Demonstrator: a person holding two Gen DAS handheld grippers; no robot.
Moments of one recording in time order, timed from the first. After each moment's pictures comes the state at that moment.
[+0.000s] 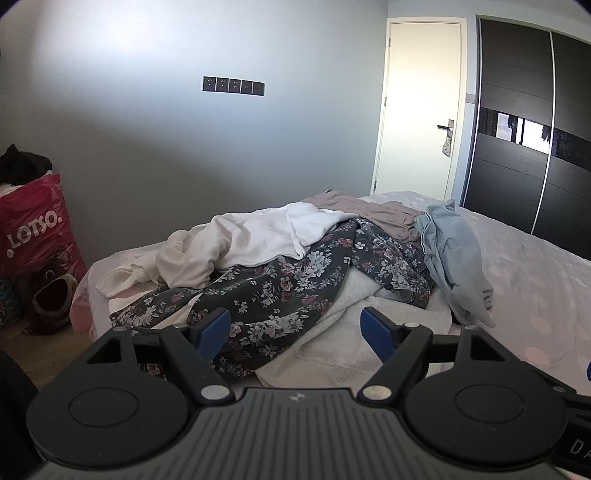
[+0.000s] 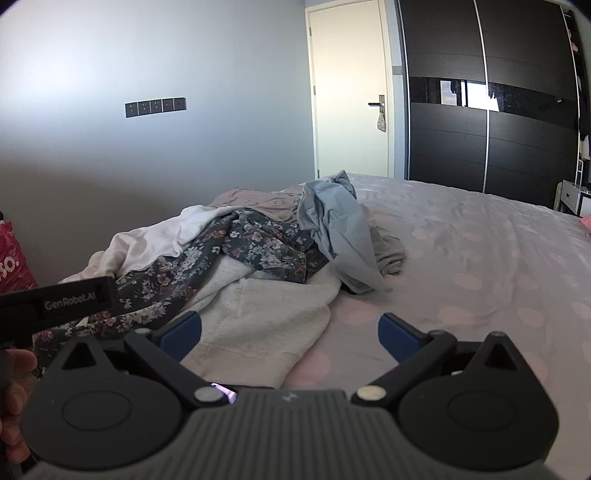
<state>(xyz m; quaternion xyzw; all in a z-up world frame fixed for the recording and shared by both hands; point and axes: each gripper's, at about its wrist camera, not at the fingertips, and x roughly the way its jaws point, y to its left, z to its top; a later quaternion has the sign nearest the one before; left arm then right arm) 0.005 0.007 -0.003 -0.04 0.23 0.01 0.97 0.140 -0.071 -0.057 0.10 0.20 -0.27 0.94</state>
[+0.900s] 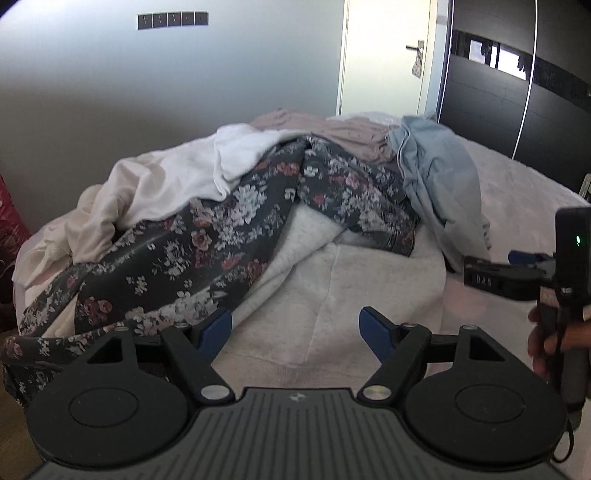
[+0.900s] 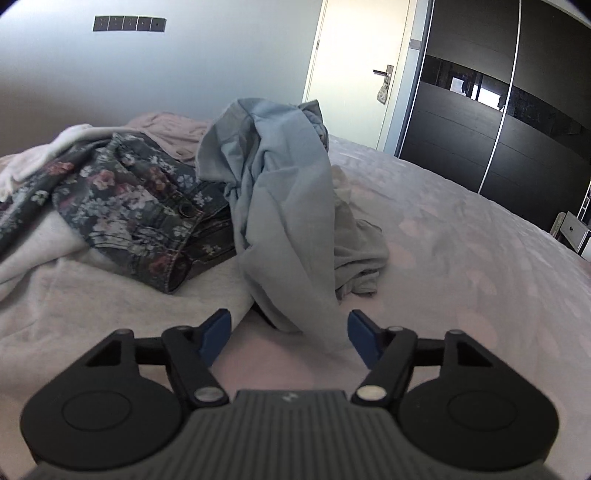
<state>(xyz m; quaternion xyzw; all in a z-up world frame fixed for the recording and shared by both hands) 0.128 -0.051 -0.071 0.01 0.36 -0.05 0.93 0.330 -0.288 -0.162 0.00 0.30 -0.29 0.91</state>
